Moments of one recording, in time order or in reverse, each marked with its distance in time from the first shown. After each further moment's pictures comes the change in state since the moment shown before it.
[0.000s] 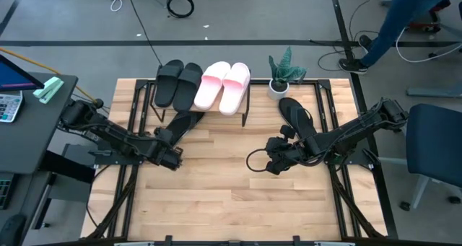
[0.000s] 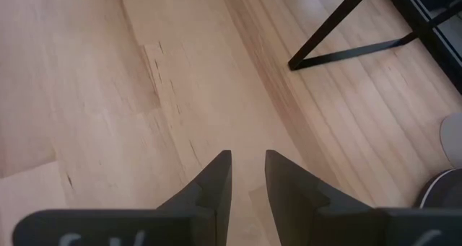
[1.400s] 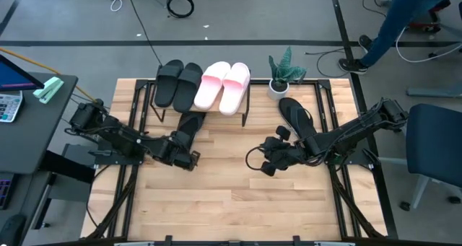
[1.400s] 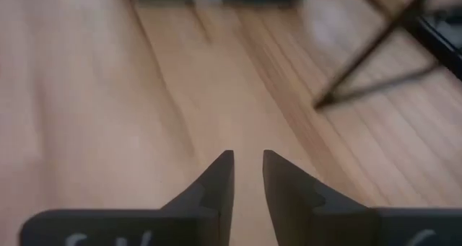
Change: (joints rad) left arm 0.052 0.158 0.116 0.319 0.025 0.130; right arm 0.000 0.000 0.000 0.181 0.000 -0.007
